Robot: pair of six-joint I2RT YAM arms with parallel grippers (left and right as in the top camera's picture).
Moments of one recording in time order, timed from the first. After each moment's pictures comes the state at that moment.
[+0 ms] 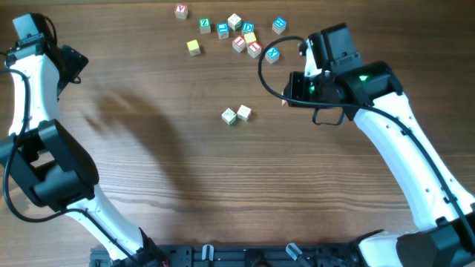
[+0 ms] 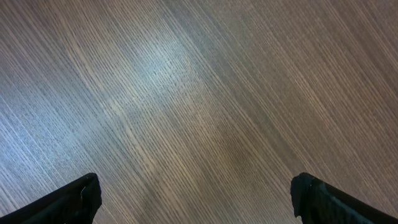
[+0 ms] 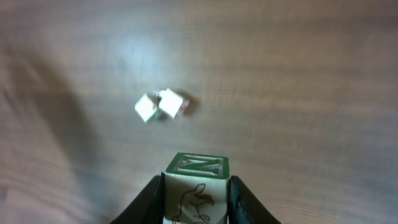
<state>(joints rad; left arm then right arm) 0.39 2.07 1.76 -0.84 -0.21 -0.58 0.37 1.57 1.48 -1.01 -0.18 0.40</state>
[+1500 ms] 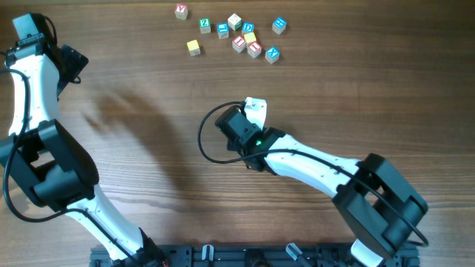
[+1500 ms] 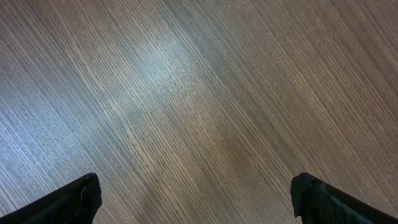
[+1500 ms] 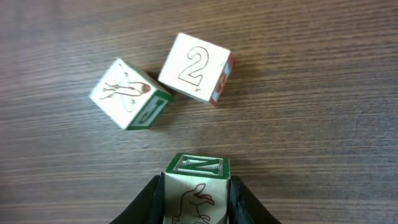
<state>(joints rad) 0.39 2.07 1.76 -0.84 -0.21 -0.58 0.83 1.83 1.06 -0.32 0.31 0.86</state>
